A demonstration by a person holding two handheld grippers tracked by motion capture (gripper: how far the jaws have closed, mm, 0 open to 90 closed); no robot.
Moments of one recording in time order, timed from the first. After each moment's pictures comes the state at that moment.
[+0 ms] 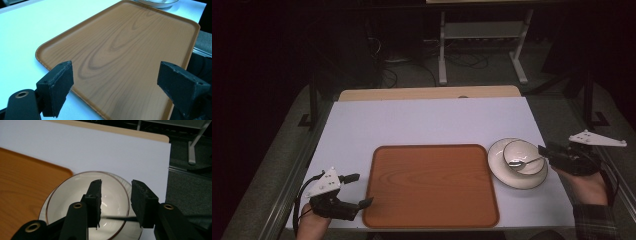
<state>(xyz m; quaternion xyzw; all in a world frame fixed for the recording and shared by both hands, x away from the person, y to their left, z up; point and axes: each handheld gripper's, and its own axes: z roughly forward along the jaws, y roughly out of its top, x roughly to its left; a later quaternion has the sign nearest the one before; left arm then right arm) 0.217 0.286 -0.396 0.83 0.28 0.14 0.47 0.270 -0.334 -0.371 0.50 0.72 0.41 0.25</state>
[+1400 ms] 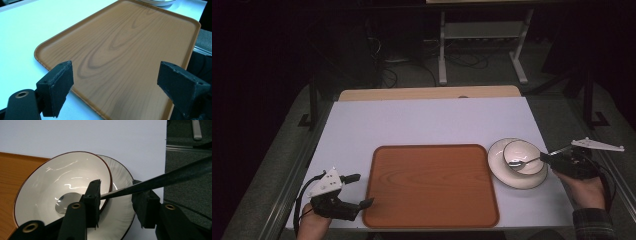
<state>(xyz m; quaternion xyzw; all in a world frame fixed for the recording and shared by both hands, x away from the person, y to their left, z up) 0.217 0.283 -0.397 0.83 0.28 0.14 0.46 0.280 -0.357 -0.408 0.57 0.69 0.41 0.20</state>
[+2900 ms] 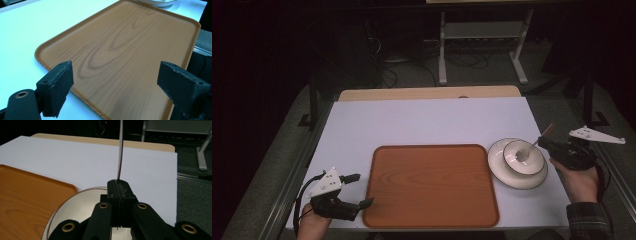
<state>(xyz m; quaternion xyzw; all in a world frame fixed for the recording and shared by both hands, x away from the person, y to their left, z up) 0.217 0.284 -0.396 0.83 0.28 0.14 0.46 0.286 -0.335 -0.375 0.50 0.69 0.46 0.24</state>
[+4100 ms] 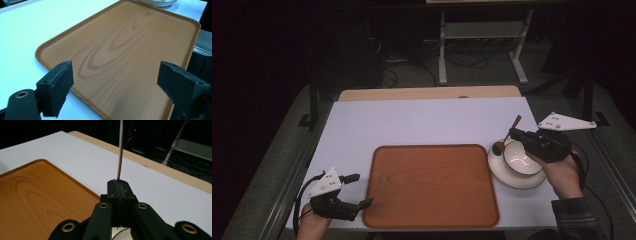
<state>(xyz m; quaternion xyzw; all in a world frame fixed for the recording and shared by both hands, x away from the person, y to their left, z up) 0.217 0.284 -0.396 0.83 0.28 0.14 0.46 0.286 -0.257 -0.321 0.38 0.76 0.47 0.24</state>
